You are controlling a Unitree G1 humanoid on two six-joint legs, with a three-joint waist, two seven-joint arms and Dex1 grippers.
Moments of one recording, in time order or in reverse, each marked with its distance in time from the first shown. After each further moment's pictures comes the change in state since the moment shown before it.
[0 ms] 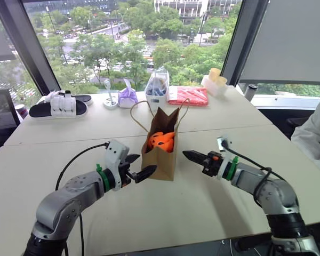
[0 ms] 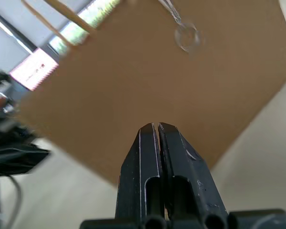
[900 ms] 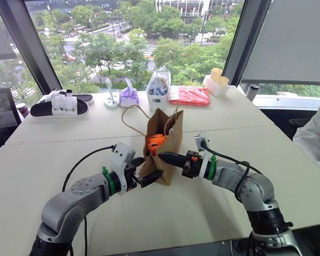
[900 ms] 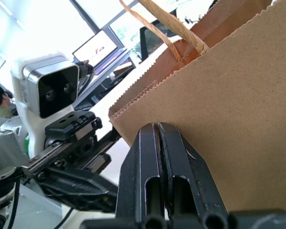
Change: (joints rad) left arm -0.011 -0.048 -0.038 -0.022 0.020 0.035 0.029; right arm -0.027 0.119 0.037 -0.159 0.043 0.117 0.041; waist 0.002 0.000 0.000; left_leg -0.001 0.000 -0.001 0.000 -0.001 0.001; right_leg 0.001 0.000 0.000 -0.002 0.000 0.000
